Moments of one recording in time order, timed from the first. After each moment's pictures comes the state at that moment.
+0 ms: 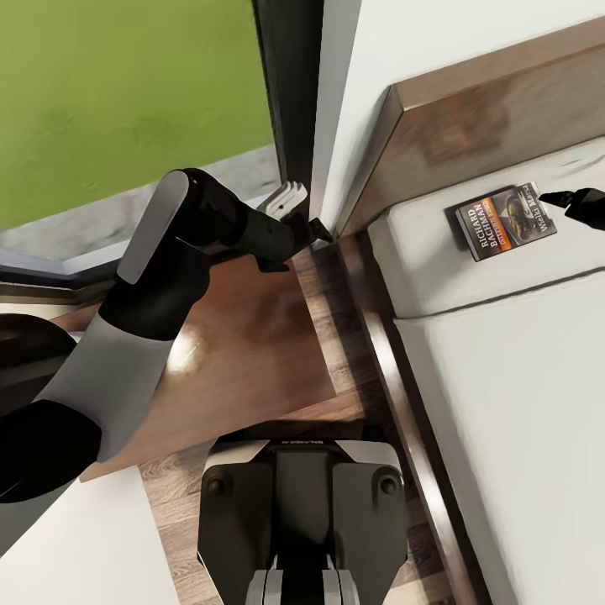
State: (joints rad) left arm -1.42 -0.05 -0.49 -1.38 1.99 0.70 1.31; right arm -1.55 -0.51 -0.31 -0.69 -0.05 0.71 0.49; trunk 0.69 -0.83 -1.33
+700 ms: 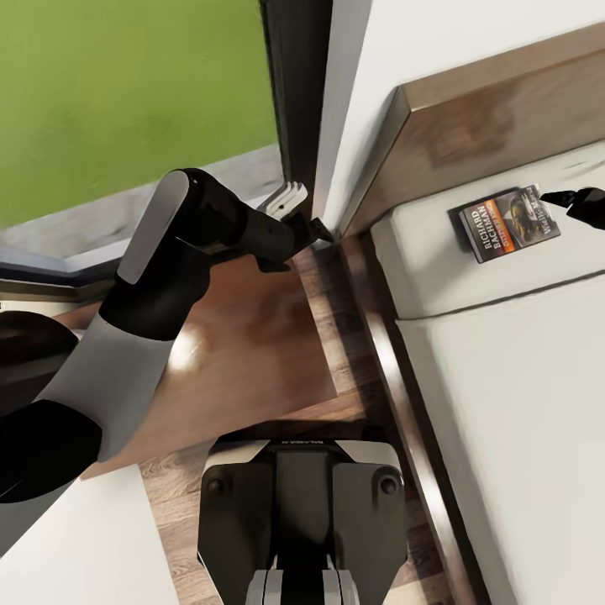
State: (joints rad) left arm -1.42 -0.05 -0.49 -1.38 1.99 0.70 1.31; right arm -1.55 -0.52 -0.32 -0.69 -0.05 0.72 0.50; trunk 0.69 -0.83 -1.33
